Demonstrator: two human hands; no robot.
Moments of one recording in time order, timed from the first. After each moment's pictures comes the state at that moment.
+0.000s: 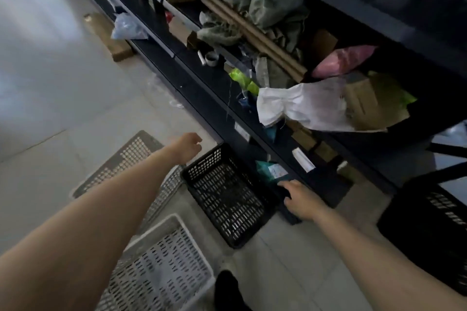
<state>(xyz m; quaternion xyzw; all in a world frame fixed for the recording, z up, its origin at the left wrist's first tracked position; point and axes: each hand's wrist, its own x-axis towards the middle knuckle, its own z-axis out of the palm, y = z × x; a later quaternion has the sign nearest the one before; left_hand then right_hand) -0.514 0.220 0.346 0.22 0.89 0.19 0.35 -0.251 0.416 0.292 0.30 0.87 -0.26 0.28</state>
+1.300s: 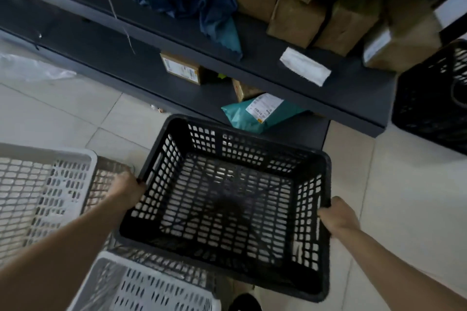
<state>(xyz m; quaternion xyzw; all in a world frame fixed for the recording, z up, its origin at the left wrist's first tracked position) -0.595 0.251 -0.141 0.20 0.90 -0.02 0.37 -0.155 0.413 -0.111 0.75 0.53 -0.35 0.15</state>
